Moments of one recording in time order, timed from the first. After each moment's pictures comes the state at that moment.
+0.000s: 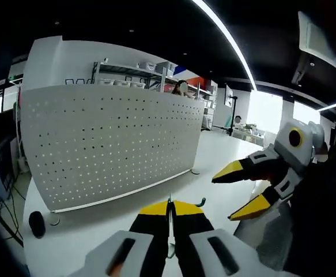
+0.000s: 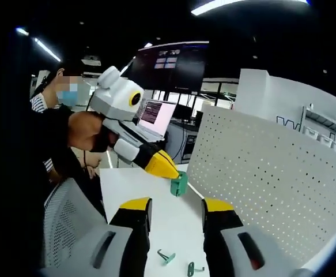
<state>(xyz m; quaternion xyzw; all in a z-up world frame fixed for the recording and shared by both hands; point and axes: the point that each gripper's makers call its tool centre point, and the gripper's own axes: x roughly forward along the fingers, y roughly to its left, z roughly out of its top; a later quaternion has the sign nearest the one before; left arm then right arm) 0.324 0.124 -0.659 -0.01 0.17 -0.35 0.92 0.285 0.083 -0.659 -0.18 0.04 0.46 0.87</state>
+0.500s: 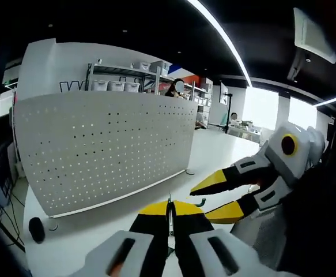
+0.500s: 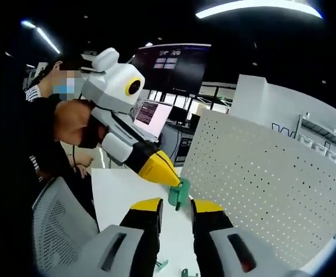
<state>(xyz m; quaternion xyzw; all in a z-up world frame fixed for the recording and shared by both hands) 0.316 0.108 -0.649 0.00 0.17 -0.37 0.91 0.297 0.094 -0.654 -0.19 0.03 0.44 0.88</state>
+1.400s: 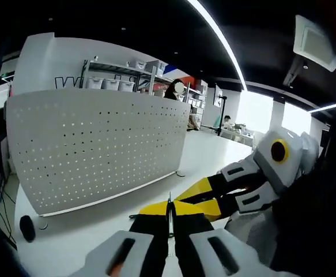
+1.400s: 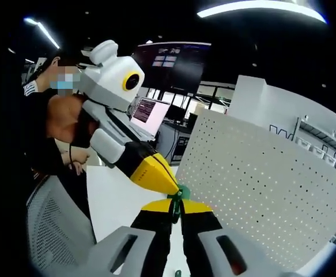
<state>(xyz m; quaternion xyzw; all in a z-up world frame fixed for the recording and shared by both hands) 0.312 0.095 -0.644 -0.02 0.17 -0.39 0.90 0.307 0.092 -0.652 -0.20 0.03 0.43 0.88</state>
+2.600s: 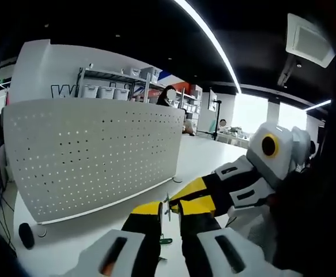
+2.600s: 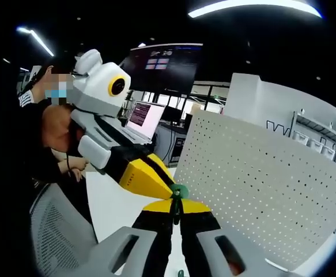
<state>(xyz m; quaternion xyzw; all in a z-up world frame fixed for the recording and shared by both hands) 0.307 0.090 -0.636 -0.02 0.14 -0.41 0.90 0.309 0.085 -0.646 -0.18 0.03 0.42 0.89</state>
